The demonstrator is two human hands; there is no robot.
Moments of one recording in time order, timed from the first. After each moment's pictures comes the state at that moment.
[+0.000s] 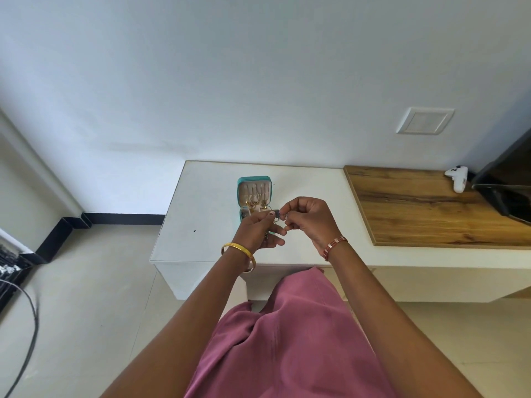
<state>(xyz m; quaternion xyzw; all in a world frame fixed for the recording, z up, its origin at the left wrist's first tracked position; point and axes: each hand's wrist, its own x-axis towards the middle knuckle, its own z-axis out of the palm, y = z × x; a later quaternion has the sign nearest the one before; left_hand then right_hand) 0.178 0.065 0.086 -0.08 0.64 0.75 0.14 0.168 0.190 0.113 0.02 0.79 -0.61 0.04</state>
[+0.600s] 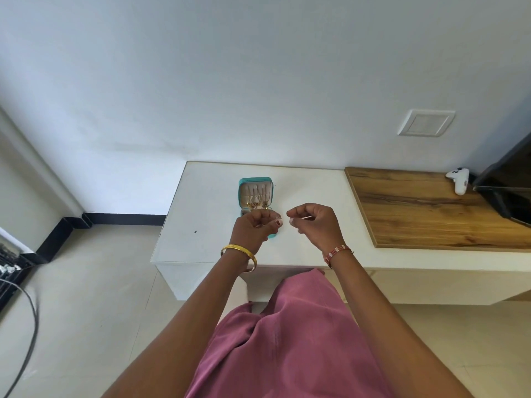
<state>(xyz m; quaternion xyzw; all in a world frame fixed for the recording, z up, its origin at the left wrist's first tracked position) 0.177 0.060 0.080 -0.05 0.73 0.68 0.04 0.171 0.196 0.105 0.05 0.85 -0.52 -0.02</state>
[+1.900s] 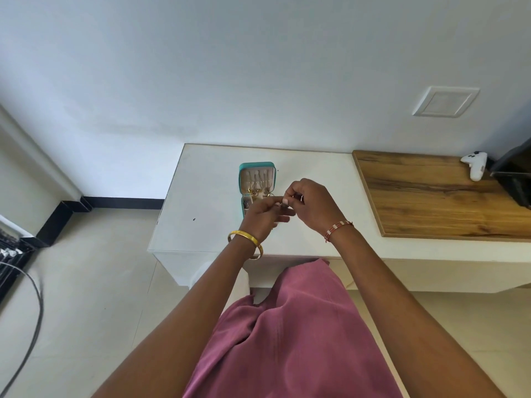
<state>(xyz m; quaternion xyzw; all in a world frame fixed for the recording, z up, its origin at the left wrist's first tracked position) 0.158 0.073 0.078 -0.02 0.73 0.67 0.09 0.135 0.192 0.104 -0.11 0.95 -0.30 0.00</state>
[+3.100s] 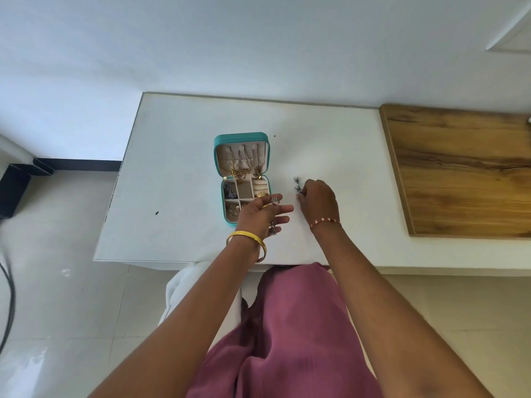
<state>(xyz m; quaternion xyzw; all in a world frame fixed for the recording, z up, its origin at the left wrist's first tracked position) 0.069 0.101 -0.019 -0.25 0.58 0.75 0.21 0.011 0.227 -0.066 0.07 0.98 -0.18 0.07</state>
